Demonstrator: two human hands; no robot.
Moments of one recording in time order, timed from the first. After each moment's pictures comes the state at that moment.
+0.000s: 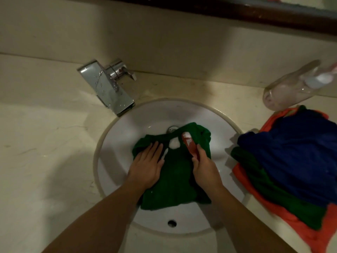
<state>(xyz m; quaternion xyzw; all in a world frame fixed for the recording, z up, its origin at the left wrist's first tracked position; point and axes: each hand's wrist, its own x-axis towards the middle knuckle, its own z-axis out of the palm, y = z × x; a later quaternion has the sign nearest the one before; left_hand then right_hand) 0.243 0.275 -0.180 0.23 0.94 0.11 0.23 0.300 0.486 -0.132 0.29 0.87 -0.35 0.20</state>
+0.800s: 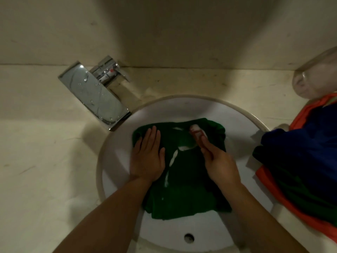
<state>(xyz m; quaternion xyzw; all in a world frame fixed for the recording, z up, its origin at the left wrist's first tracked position) 0.201 0.273 -0.188 0.19 0.97 0.06 0.13 0.279 0.497 -0.152 0.28 0.88 -0.37 0.11</state>
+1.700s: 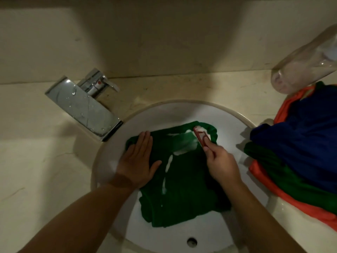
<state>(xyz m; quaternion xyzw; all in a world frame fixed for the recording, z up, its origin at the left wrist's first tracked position) 0.172 0.246 -0.186 0.33 0.93 -0.06 0.16 0.278 0.500 -0.137 0.38 0.85 -0.35 0.12</state>
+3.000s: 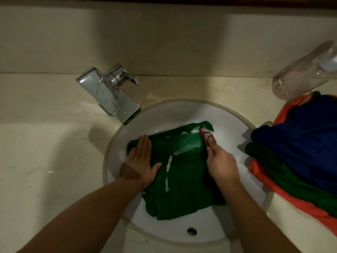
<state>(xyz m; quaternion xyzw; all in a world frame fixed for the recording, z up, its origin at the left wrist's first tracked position) 0.203 0.233 -0.181 0.26 0.95 -0.07 0.15 0.277 0.487 -0.113 0.37 0.88 -0.25 0.16</state>
